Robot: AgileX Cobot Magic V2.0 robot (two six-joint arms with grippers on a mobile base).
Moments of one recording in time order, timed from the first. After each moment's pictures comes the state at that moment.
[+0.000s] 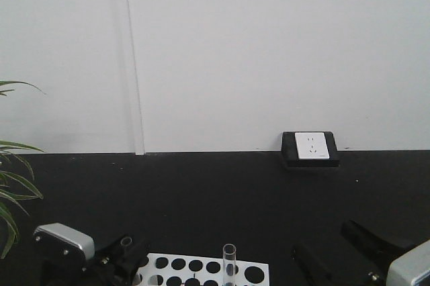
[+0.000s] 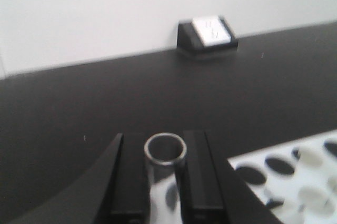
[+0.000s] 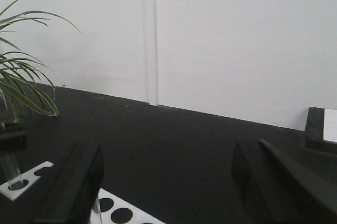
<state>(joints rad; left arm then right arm) -0.45 1.60 -0.48 0.00 -0.94 -0.12 0.51 1.10 -0.31 0.01 -0.73 0.00</state>
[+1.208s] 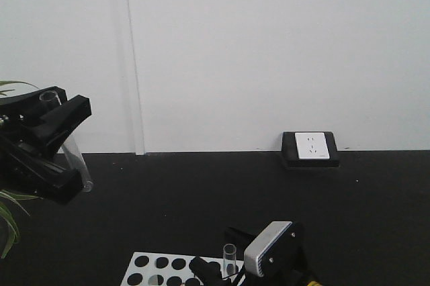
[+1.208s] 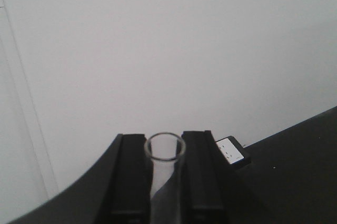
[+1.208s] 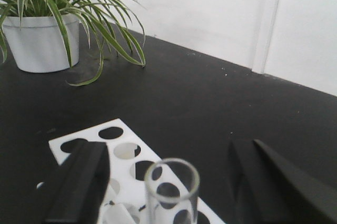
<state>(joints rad) -0.45 1.00 -0.85 0.00 -0.20 0.06 0.51 1.77 -0.66 -0.44 -0.95 0.22</state>
